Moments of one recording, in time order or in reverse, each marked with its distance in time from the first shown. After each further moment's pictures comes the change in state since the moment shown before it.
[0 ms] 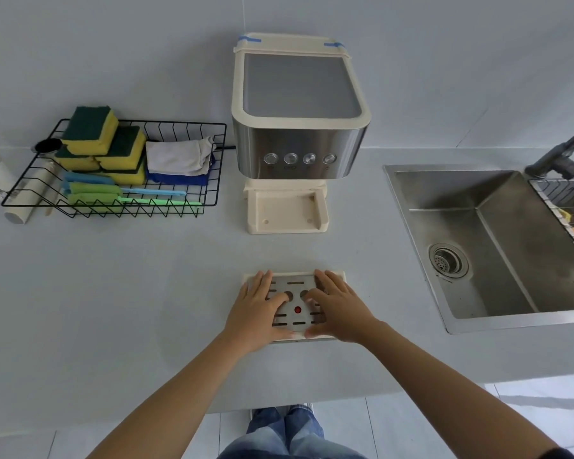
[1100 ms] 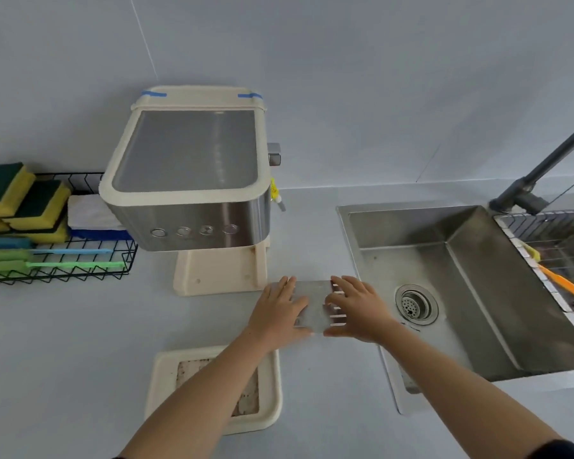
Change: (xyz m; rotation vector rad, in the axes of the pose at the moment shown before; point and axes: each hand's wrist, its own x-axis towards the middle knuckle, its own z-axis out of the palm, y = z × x) left_hand 0.165 0.108 -0.019 0.136 0.069 0.155; right_hand 0.033 0.179 -0.071 -0.154 0.154 0.039
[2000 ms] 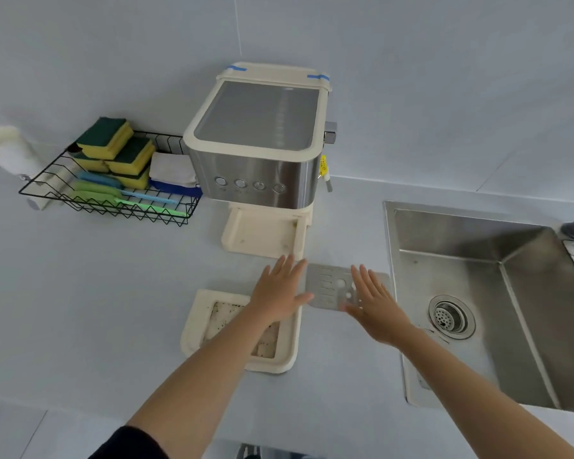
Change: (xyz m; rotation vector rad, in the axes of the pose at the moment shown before) left_hand -0.050 -0.002 -0.008 -0.202 0.044 -0.329; right_hand -0.020 -0.013 0.012 0.157 -0.162 -0.024
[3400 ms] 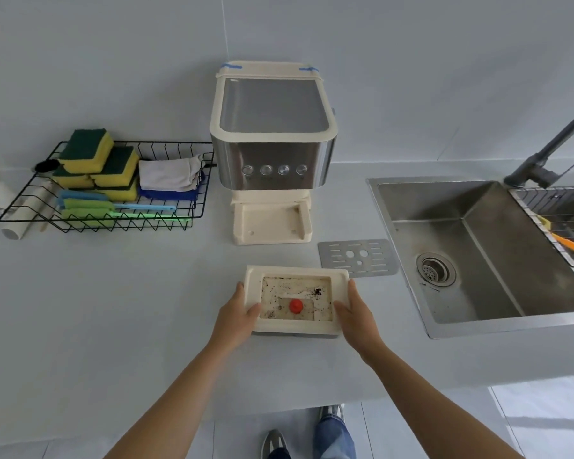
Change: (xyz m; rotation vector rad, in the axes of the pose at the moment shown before) left_hand -0.099 -0.105 0.005 -0.574 0.048 -0.261; right_hand -0.049 -0.136 0.065 0.893 0.387 0.382
